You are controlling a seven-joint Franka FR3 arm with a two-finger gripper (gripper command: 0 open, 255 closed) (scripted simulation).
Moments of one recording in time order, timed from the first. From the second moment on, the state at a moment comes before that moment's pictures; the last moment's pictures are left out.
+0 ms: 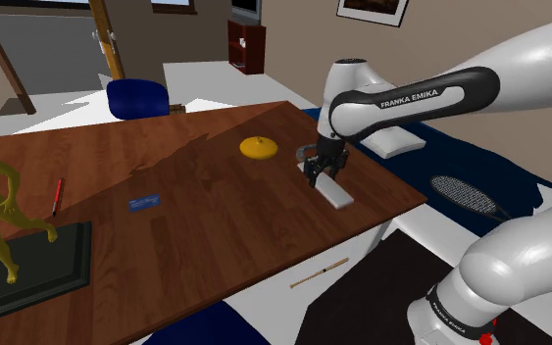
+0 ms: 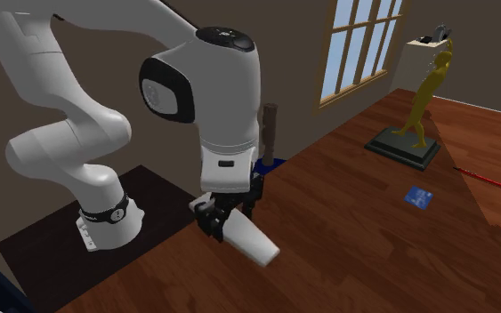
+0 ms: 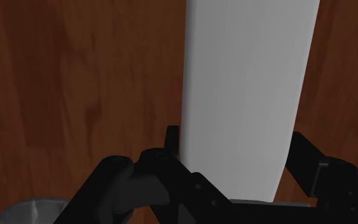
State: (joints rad) arm -0.17 -0.33 0.32 -2.44 0.11 2.11 0.24
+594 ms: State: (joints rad) arm -0.27 -0.37 0.16 -2.49 0.06 2.12 0.01
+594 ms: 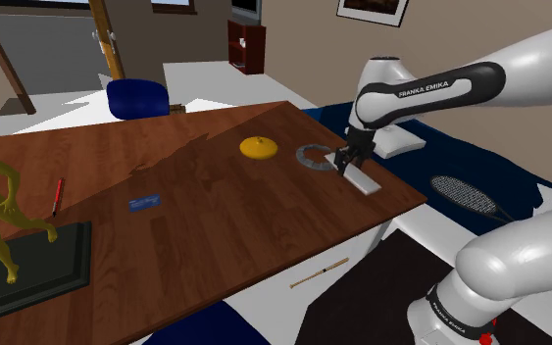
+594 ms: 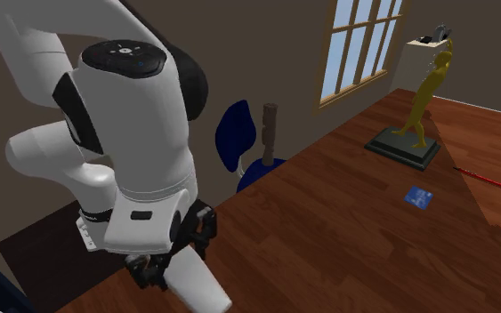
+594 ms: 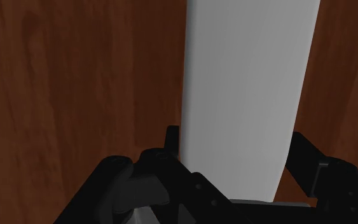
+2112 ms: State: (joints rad) arm -0.37 -0.20 0.02 -2.54 -0.01 2.33 -0.18
